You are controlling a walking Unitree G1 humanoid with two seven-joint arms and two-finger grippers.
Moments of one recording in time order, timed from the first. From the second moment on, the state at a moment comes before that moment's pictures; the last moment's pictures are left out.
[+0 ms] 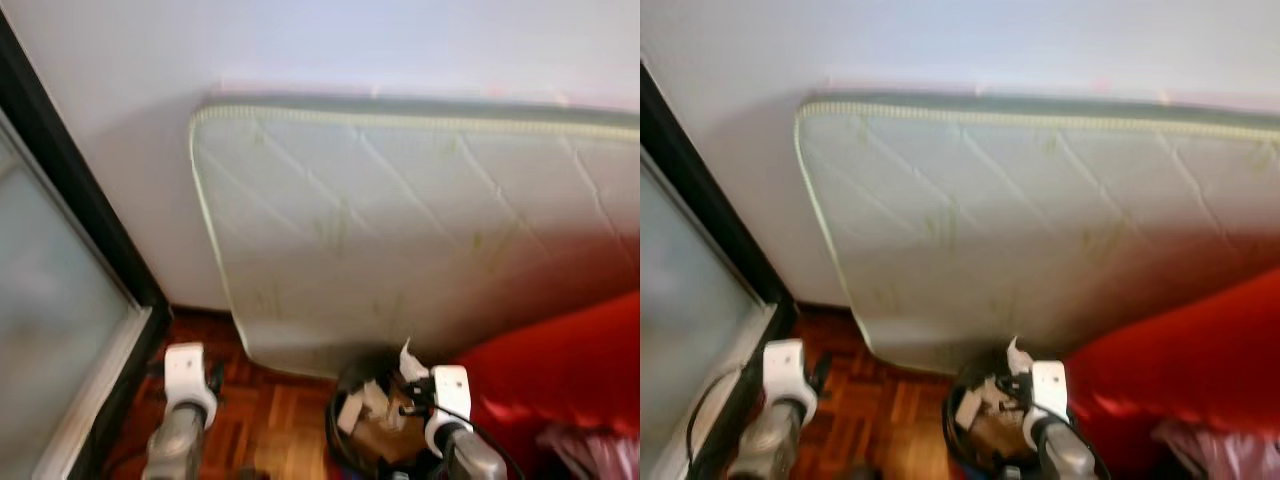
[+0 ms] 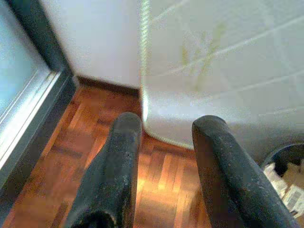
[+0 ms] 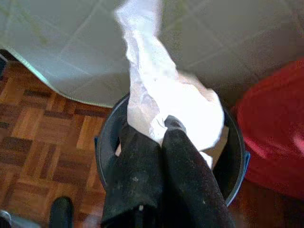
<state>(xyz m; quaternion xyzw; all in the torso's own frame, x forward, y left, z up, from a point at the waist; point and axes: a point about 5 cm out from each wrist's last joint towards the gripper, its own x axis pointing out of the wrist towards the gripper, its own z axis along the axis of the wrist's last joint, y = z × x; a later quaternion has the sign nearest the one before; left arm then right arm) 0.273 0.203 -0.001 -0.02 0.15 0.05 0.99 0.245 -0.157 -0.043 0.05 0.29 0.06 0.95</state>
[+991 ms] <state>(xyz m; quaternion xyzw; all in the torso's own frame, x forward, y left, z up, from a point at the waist) 0.289 0.185 0.088 -0.01 -0.04 0.03 1.00 0.319 -0.132 0.018 0.03 0.23 0.09 0.97</state>
